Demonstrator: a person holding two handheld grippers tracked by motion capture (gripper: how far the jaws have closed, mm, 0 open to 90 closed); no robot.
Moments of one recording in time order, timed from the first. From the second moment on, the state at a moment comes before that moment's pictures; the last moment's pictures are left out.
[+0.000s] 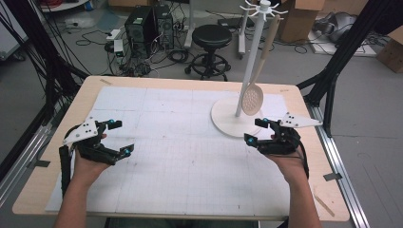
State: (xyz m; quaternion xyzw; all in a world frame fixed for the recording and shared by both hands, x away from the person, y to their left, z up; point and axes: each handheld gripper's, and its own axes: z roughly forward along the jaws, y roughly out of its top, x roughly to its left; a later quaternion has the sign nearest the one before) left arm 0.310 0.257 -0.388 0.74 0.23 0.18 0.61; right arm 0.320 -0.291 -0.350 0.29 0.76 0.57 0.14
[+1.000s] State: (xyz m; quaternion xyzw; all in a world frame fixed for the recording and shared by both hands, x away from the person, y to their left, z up) left arm 0.314 0.250 -0.396 0.74 0.23 0.17 0.61; right arm 0.316 -0.293 -0.378 0.30 0.75 0.57 0.14
